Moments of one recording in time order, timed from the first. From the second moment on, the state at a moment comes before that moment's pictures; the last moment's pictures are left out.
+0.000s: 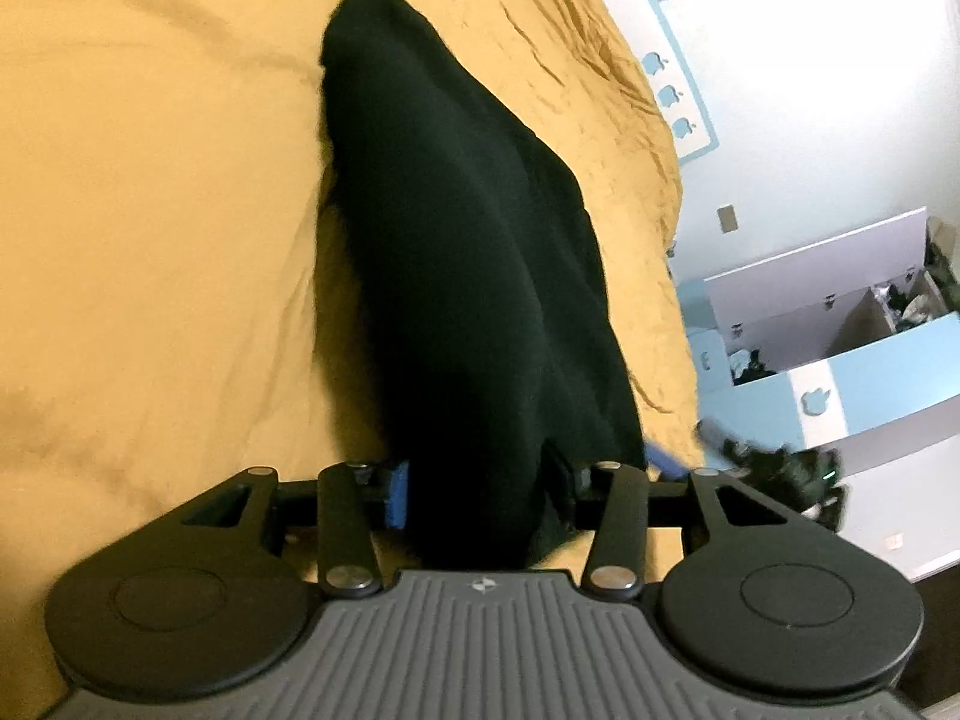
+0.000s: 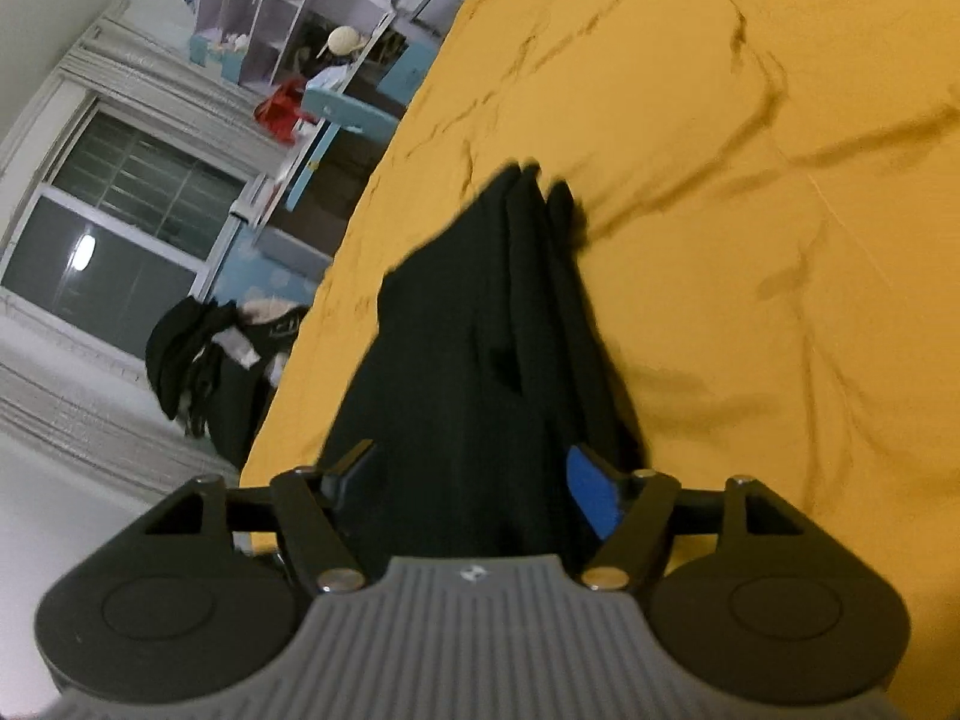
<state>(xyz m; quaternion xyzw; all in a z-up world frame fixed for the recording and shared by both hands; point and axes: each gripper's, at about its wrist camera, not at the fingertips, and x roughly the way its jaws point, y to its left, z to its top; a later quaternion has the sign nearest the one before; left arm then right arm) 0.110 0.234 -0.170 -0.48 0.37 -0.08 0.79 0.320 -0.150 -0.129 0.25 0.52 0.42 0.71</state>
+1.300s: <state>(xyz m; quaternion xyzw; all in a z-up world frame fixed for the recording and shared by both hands) 0.120 0.225 -0.182 -0.45 0.45 -0.06 0.77 0.267 -0.145 -0.162 0.21 0.56 0.39 0.71</state>
